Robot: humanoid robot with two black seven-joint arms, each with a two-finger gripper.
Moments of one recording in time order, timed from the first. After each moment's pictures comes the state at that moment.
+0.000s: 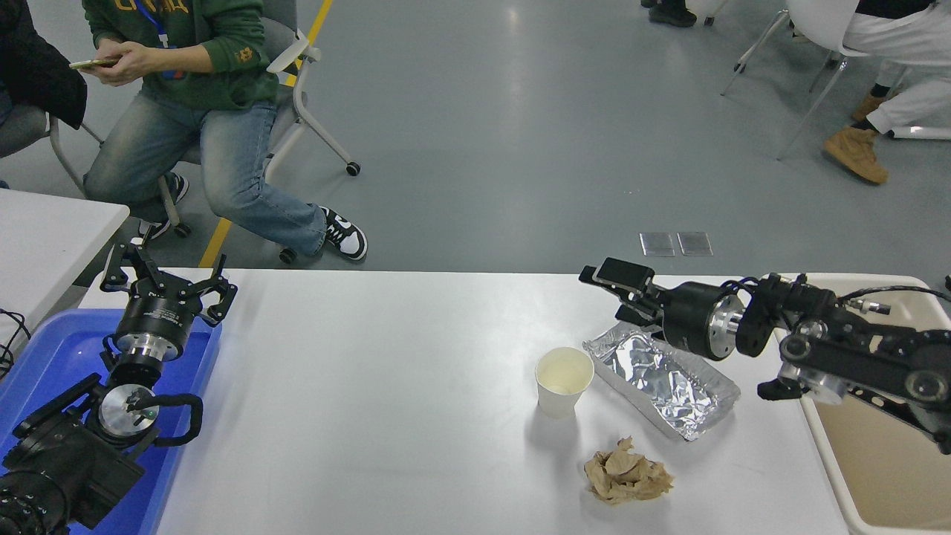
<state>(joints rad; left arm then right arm) -0.55 0.37 -0.85 -0.44 -0.20 -0.59 -0.48 1.05 -0.67 -0.03 1.38 -0.80 -0.05 0.11</state>
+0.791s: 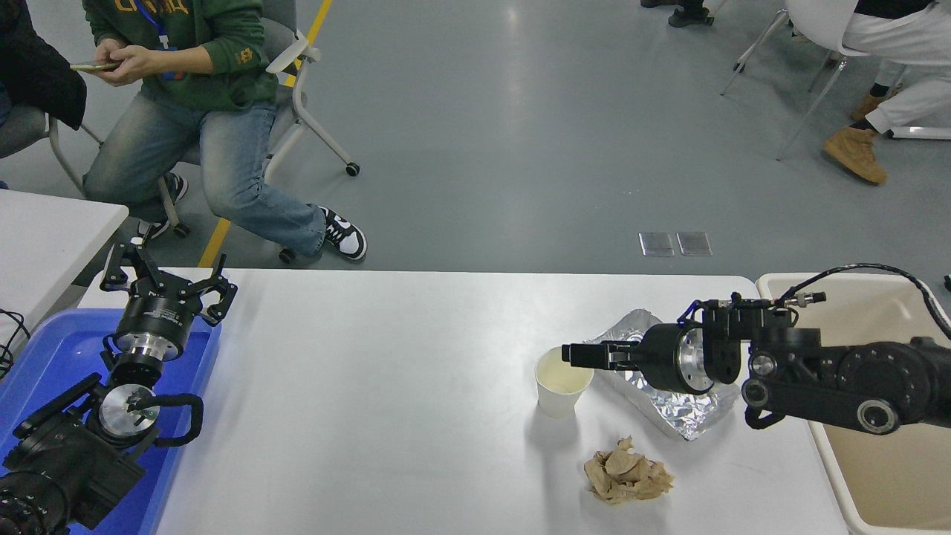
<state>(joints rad) -0.55 0.37 -0.85 -0.44 -0.20 -0.59 -0.48 1.16 -0.52 -0.26 1.32 -1.02 -0.03 -0.04</state>
